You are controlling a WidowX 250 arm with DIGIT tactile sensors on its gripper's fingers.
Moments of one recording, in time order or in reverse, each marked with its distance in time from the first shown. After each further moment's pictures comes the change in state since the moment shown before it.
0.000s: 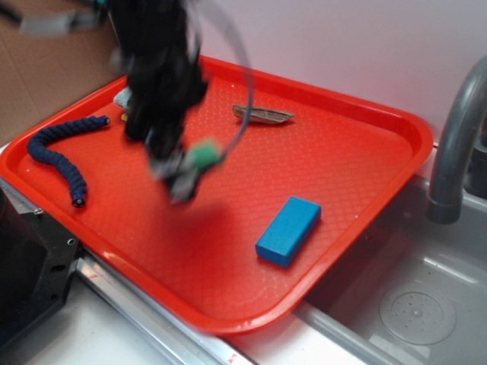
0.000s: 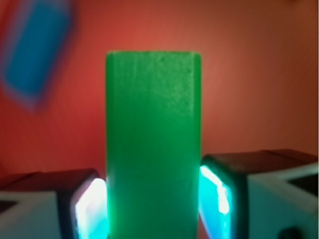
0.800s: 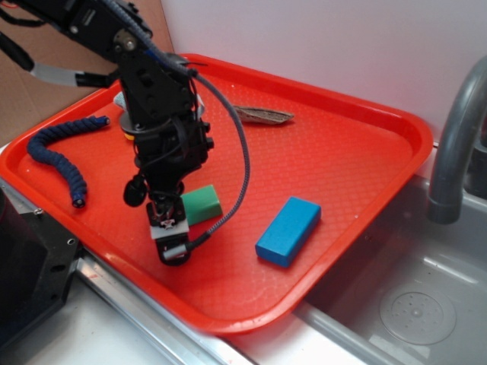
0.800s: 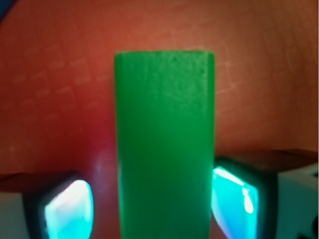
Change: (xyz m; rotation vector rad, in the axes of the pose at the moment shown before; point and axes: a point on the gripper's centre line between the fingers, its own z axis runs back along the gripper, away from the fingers) arm -0.032 -0.026 -0.078 0.040 0.025 -0.290
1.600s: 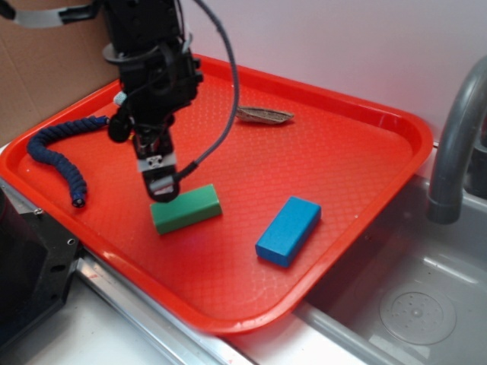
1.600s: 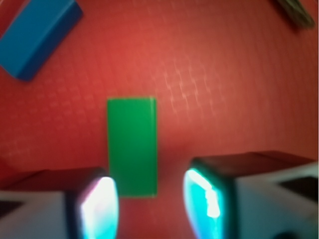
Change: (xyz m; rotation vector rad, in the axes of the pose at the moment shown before) arm 0.001 0.020 0.048 0.004 -0.029 -0.001
